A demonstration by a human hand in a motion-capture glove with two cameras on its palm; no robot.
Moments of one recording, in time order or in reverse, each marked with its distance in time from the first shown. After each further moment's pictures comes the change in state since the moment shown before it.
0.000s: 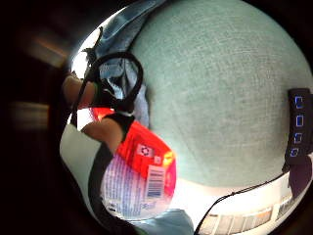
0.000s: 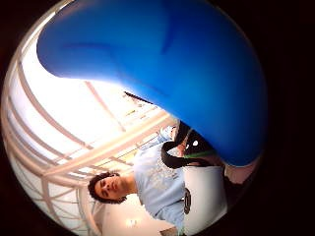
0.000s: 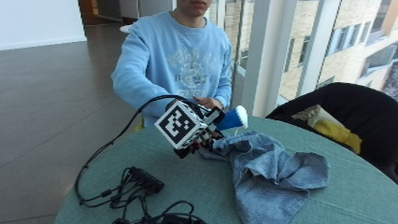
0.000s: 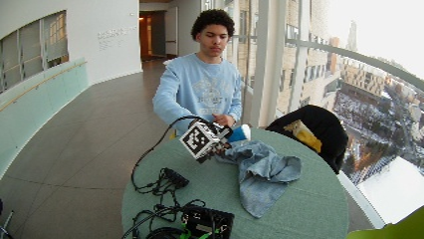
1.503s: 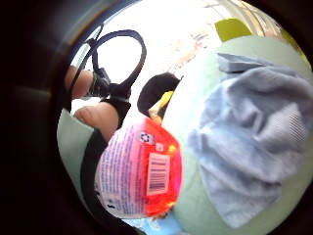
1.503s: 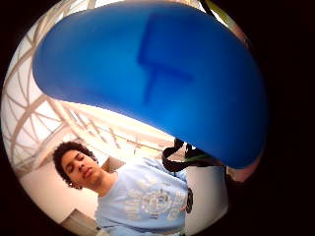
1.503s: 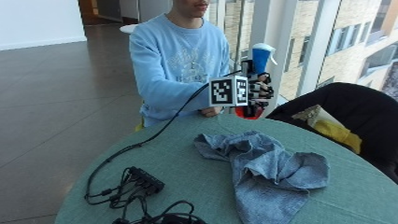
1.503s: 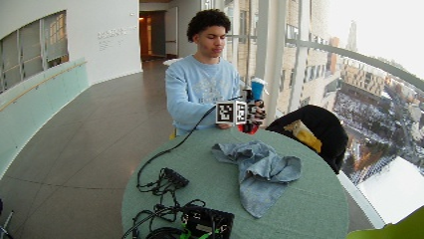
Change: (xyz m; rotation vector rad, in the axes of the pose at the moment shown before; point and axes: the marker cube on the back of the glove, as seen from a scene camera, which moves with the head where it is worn) arm -0.179 -0.013 0.105 0.289 -0.292 -0.775
